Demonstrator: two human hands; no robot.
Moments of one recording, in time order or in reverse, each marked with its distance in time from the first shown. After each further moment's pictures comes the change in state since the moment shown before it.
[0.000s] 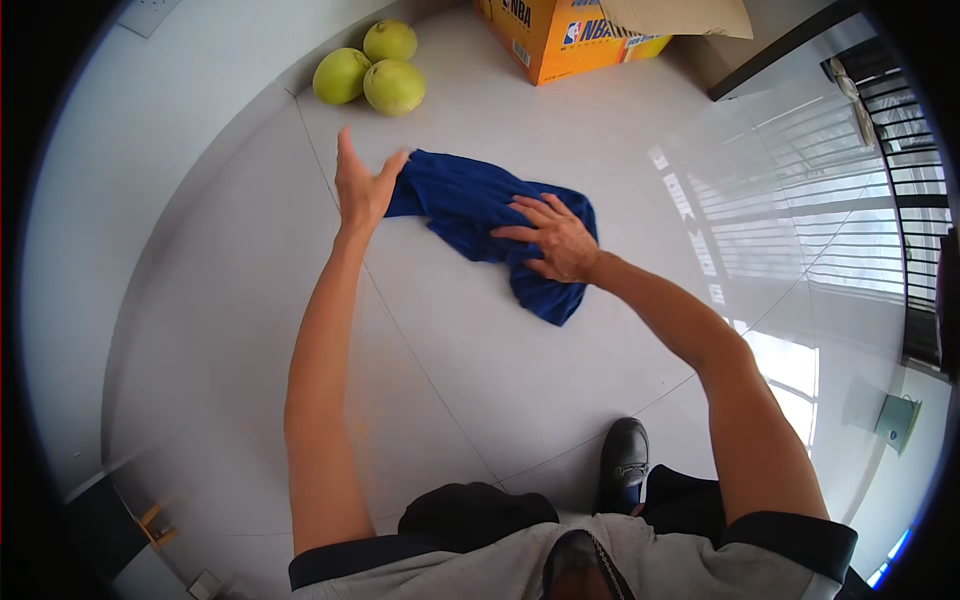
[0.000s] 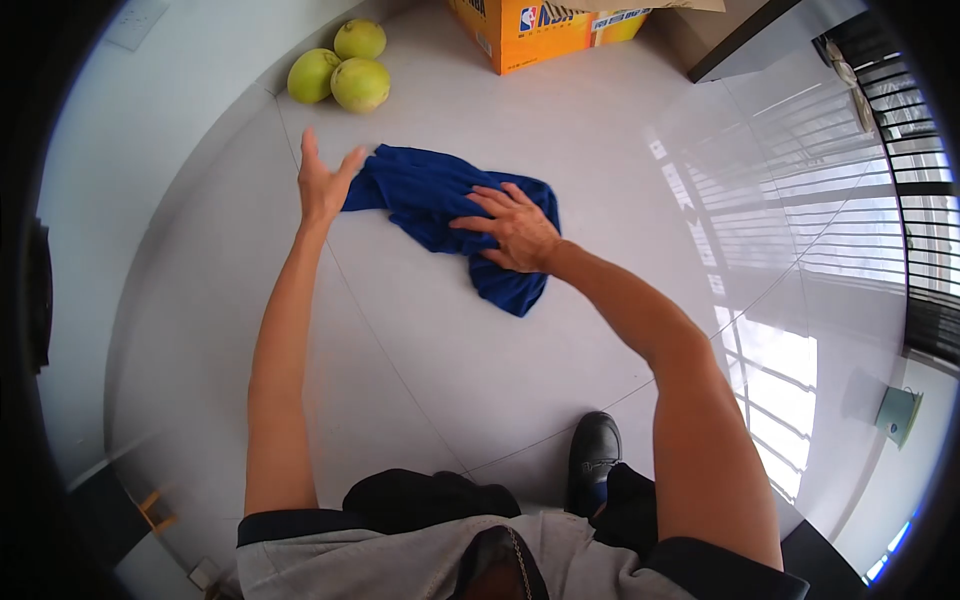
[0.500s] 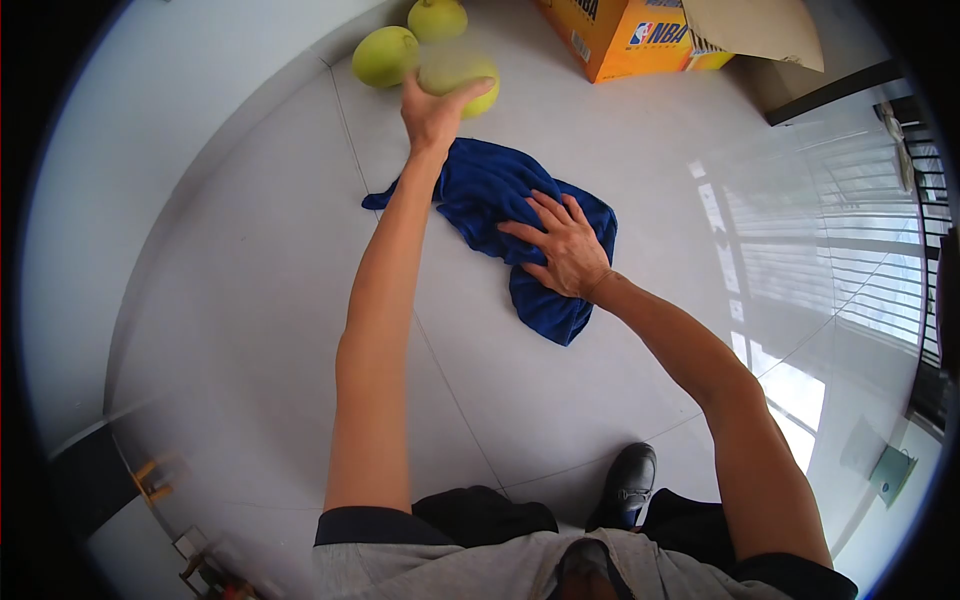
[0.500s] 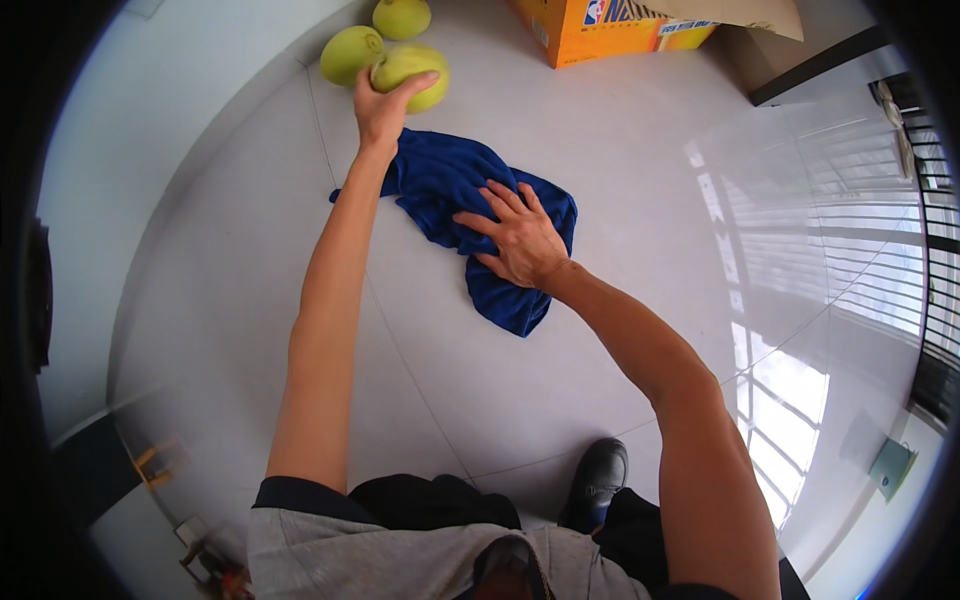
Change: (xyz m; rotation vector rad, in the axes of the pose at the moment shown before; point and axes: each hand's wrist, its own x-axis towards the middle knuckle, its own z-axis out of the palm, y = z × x) left_hand 0.052 0.026 0.053 -0.765 -0.049 -0.134; right_hand 0.030 -0.019 0.017 0.001 0.115 0.055
